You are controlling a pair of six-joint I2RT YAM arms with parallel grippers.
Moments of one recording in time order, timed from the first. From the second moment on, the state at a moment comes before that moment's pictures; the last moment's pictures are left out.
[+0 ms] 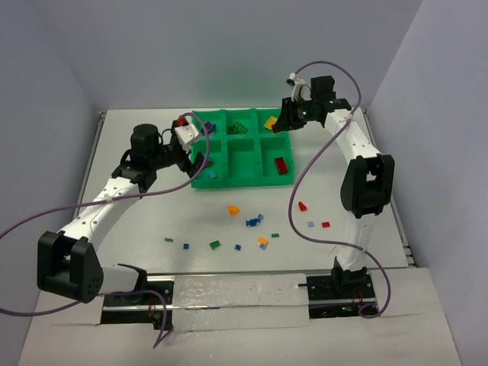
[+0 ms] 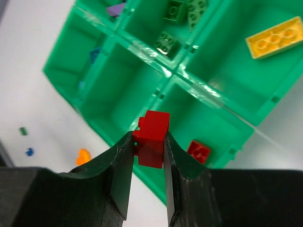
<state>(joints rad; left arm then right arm) -0.31 1.31 0.99 -0.02 0.60 0.39 0.13 2.00 1.84 -0.62 -0.67 -0.06</state>
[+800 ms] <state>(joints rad) -0.25 1.37 1.00 -0.05 0.52 0.29 0.16 2.07 1.77 -0.66 -0.56 -0.26</state>
